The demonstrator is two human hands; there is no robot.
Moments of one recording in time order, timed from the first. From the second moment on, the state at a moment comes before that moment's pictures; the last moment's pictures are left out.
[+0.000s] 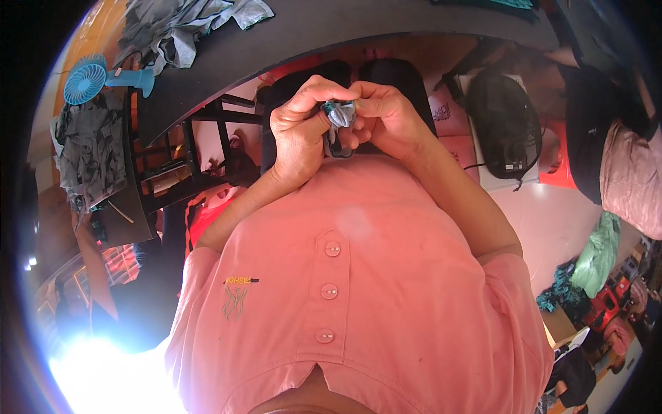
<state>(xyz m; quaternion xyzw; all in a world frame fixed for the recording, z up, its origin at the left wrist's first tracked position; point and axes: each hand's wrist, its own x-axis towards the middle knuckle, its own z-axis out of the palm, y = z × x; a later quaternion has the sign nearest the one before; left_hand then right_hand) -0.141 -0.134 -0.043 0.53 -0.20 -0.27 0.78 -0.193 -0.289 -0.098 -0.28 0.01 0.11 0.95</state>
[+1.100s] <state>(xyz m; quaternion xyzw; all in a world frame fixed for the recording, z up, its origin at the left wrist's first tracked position) -0.132 -0.128 -0.058 0.62 -0.03 -0.14 0.77 -0.178 -0.246 -0.047 -0.79 0.02 -0.13 0.61</state>
